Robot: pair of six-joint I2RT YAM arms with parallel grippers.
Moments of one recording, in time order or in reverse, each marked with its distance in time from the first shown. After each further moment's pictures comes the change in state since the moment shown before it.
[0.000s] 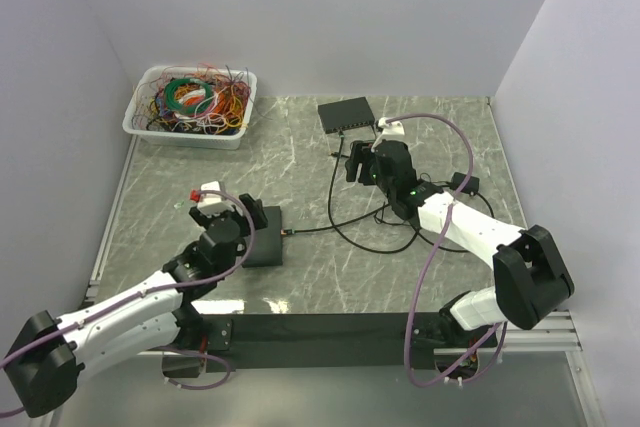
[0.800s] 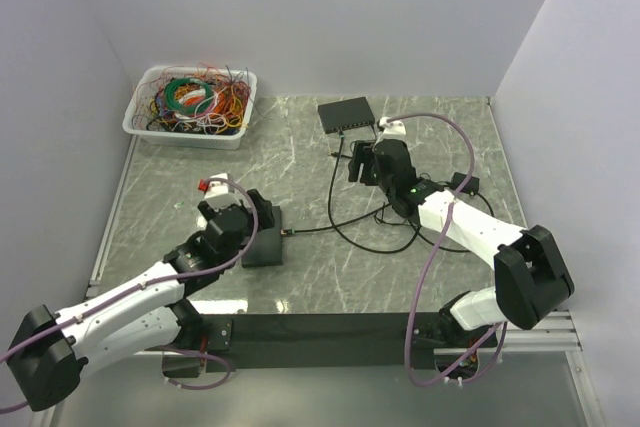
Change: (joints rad) left arm 0.000 0.051 0.135 -0.204 0.130 -0.098; right arm 0.000 0.001 0.024 -0.079 0.040 0.015
